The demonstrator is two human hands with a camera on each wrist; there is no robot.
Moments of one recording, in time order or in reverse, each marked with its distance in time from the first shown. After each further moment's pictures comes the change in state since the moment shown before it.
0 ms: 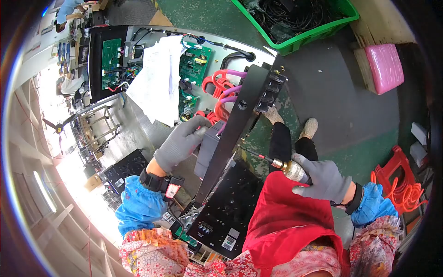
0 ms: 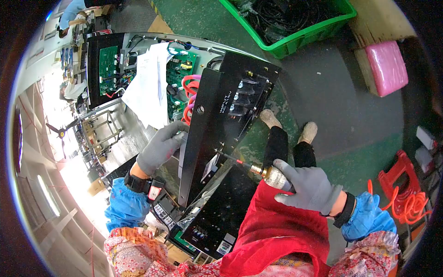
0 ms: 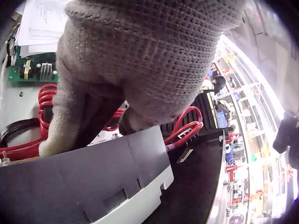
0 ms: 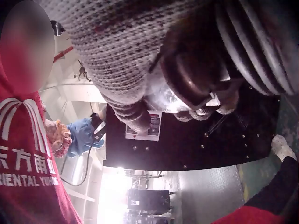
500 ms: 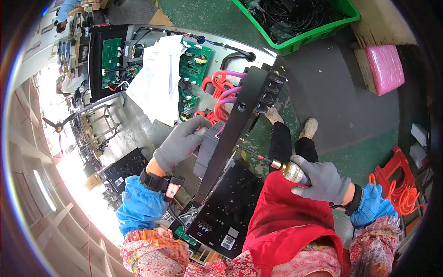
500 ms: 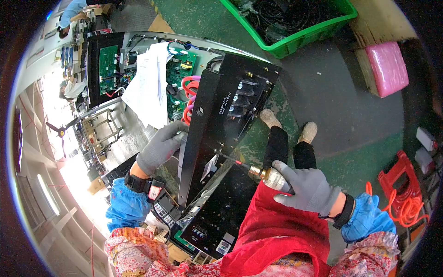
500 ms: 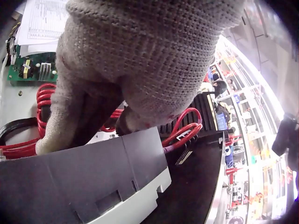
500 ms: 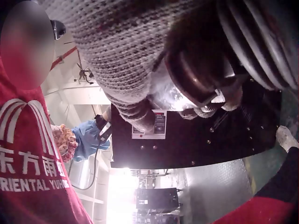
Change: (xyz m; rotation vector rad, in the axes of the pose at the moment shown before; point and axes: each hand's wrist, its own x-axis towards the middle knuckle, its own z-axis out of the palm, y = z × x) left_hand 0.003 -0.005 -0.002 0.049 -0.027 0.051; right_hand 0.000 0.001 0.001 0.041 -0.007 -0.001
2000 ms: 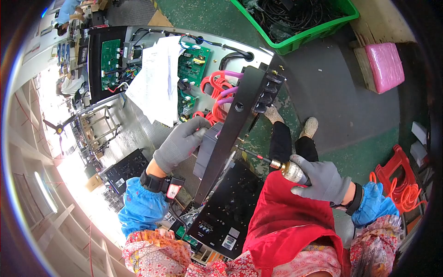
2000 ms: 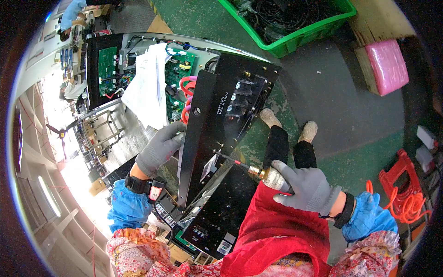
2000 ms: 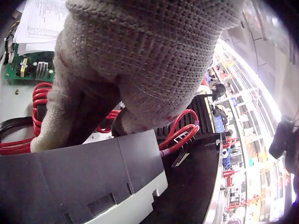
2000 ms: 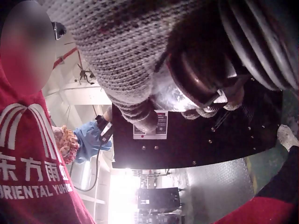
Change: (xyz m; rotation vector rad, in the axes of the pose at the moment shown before) left_hand -0.001 0.004 0.004 -0.099 0.013 -0.053; right_hand -0.001 0.000 0.000 -0.029 -0.030 0.015
